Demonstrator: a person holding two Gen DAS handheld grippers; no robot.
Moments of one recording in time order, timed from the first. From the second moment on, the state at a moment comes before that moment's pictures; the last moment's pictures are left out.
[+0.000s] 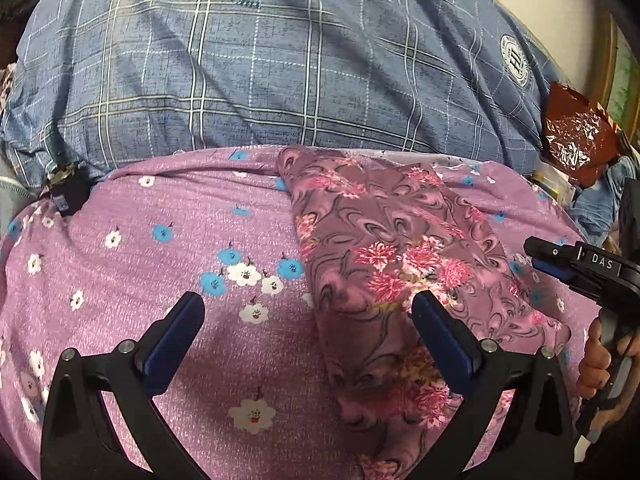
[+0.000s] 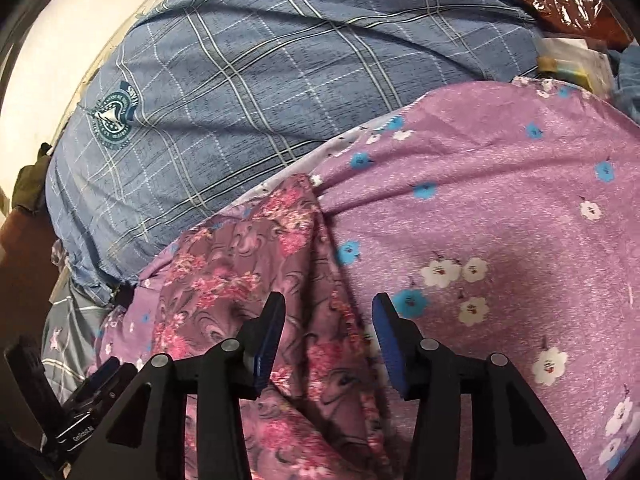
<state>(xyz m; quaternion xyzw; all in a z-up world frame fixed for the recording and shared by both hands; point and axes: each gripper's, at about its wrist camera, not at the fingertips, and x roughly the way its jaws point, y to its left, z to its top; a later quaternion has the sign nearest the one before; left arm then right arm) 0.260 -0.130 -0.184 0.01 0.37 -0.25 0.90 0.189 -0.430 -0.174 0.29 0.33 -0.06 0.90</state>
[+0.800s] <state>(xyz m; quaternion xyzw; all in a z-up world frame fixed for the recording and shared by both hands) 0.234 -0.161 -0.187 0.12 0.32 -0.23 0.91 0.188 -0.388 -0.160 0.14 0.32 -0.10 0.93</state>
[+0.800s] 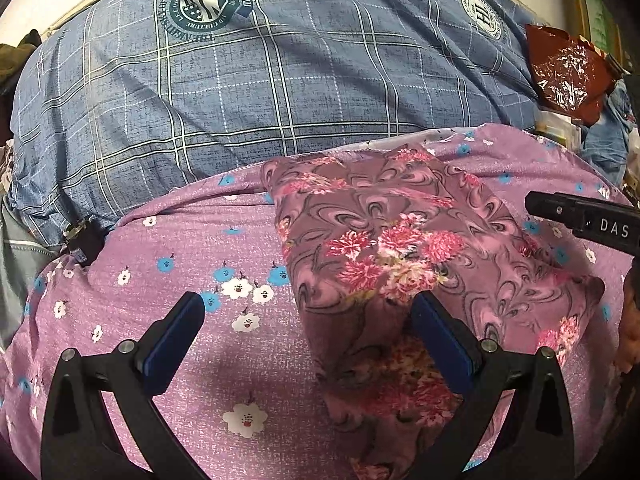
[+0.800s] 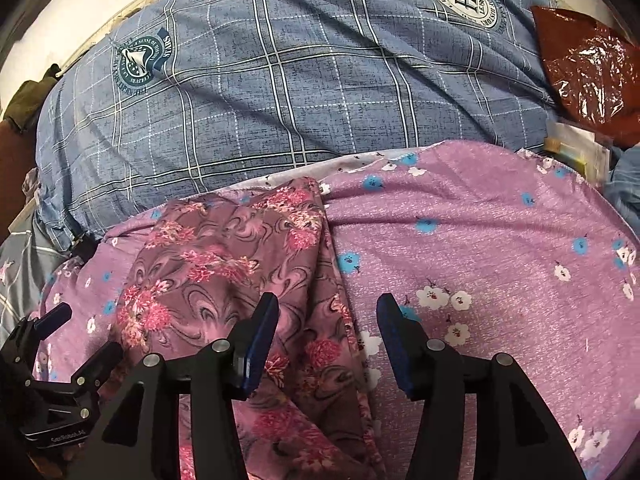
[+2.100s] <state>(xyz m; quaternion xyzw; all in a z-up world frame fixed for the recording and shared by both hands) 0.248 -0.152 -0.184 0.06 0.34 -0.22 0.91 0.183 -0.382 -0.154 0.13 0.31 -0.11 0.93</state>
